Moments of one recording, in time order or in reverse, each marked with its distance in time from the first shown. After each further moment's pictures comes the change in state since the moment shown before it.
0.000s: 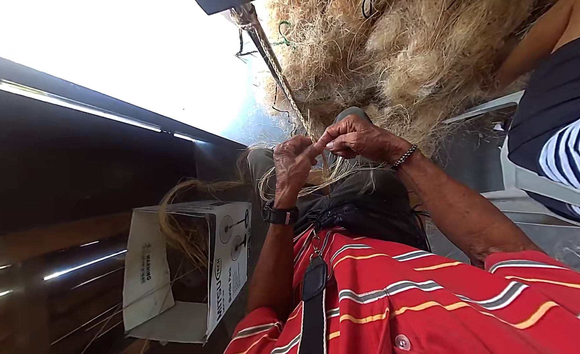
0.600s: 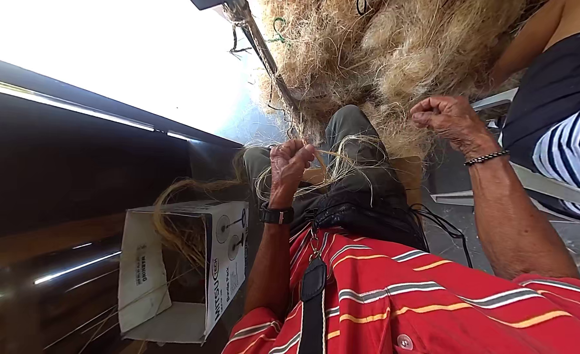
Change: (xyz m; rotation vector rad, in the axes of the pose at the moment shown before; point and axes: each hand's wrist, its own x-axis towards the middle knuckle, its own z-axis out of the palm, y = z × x) left_hand 0.006 -0.008 0.000 -0.056 0.030 -0.112; right_hand -0.115 0.025 -0.110 -0.547 0.729 0.158
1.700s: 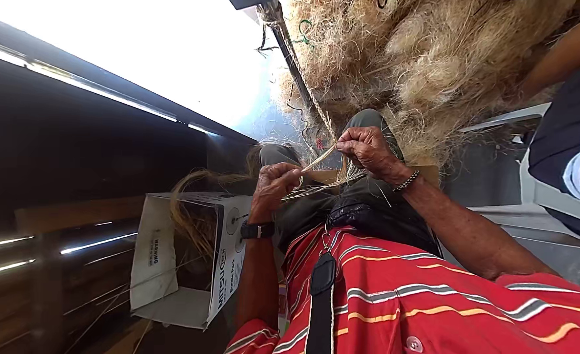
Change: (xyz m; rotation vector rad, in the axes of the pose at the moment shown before) left_hand -0.026 -0.032 -0.077 -0.146 -0.132 -0.021; right_hand -0.023 -0.080 0.158 0.632 -0.303 -0.214
